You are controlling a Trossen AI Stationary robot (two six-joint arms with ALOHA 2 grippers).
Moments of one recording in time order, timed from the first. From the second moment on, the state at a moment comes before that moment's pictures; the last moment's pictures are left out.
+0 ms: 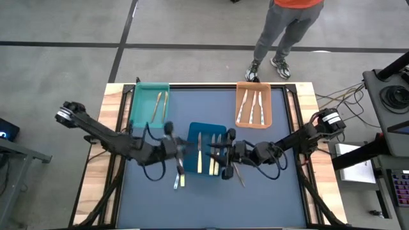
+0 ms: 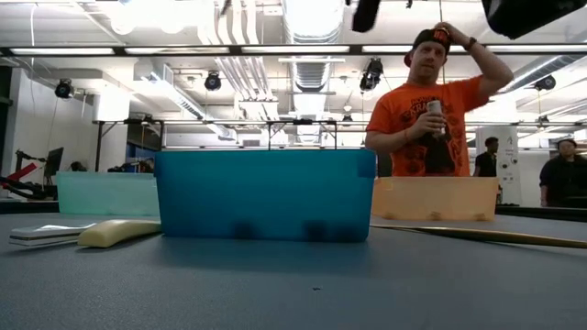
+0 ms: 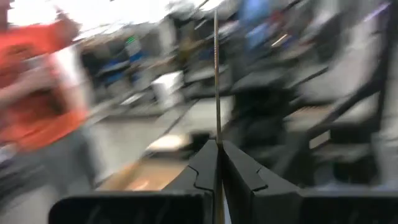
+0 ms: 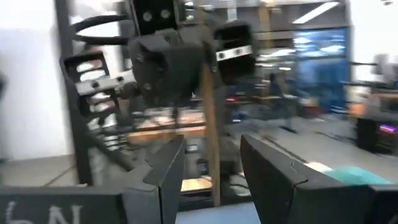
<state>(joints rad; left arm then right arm) -0.47 1.33 0.98 0.39 -0.75 0.16 0.34 1.67 0.81 1.20 0.43 -0.04</state>
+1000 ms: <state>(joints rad) 0.53 1.12 0.99 -0.98 -0.75 -0.51 -0.07 1.49 1.01 0.07 0.58 -0.03</state>
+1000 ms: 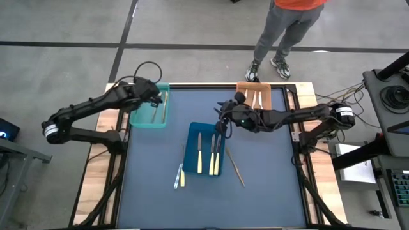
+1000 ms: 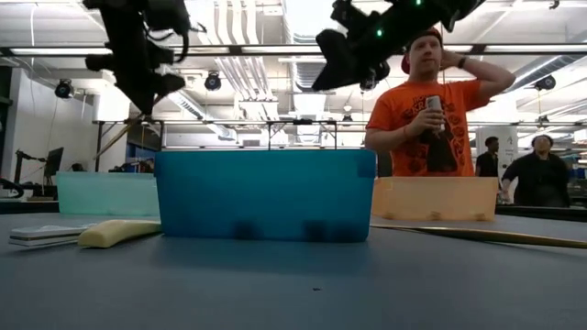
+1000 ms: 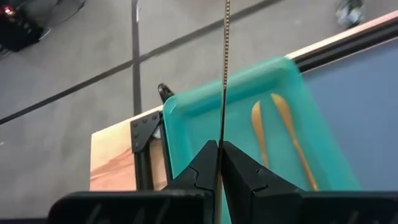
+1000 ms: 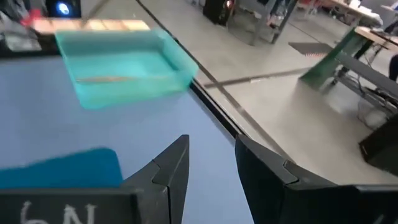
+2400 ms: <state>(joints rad) 0.63 1.54 0.99 -0.98 -0.72 -0.65 -0.20 1.45 1.00 0.09 0.52 -0.23</state>
